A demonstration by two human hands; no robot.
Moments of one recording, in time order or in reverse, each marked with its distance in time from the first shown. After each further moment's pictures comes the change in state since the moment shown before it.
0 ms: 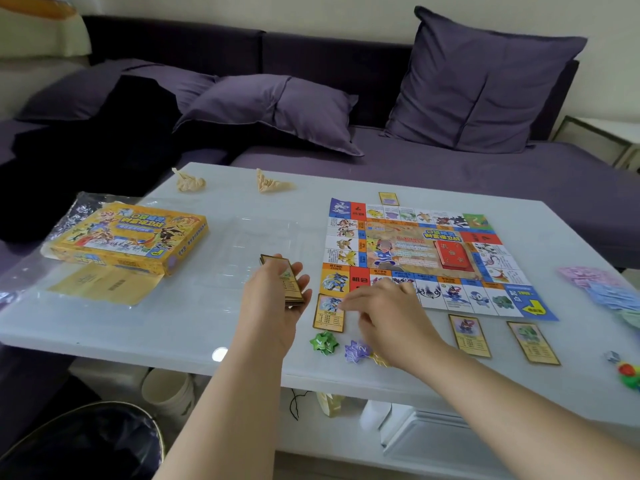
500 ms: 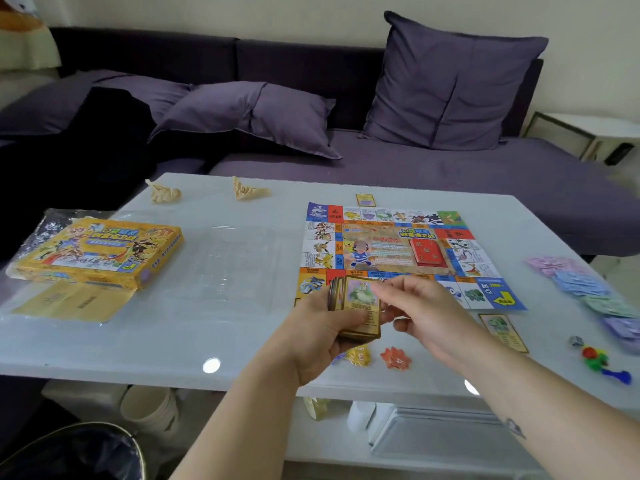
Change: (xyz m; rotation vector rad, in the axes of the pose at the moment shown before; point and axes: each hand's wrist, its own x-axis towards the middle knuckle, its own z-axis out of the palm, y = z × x) left_hand -0.028 -0.045 0.025 0.401 -0.604 -0.152; right_hand -0.036 0.030 -0.044 1.215 0.068 0.480
